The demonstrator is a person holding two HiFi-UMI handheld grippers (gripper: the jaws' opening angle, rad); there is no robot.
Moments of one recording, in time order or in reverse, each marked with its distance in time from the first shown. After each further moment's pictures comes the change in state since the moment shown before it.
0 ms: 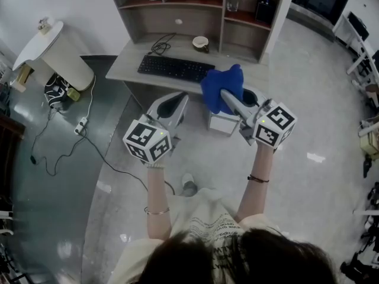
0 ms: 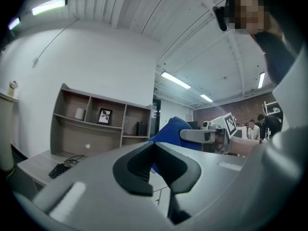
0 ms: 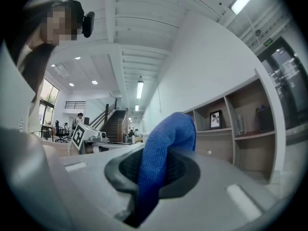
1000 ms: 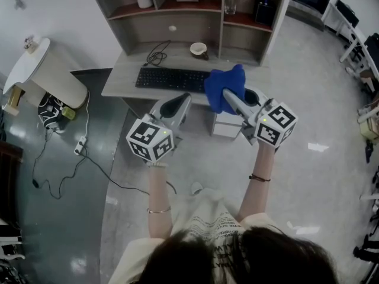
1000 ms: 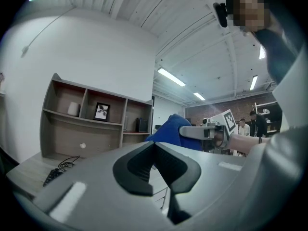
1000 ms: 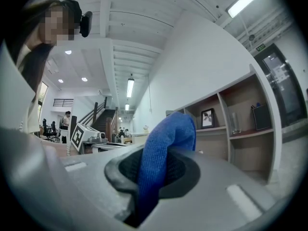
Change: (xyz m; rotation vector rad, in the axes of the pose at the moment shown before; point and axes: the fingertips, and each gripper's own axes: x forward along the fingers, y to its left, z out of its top) left arm 0.035 0.081 -0.013 0.010 0.046 -0.114; right arm 0.064 -0.044 -0.013 0.010 -0.002 -0.125
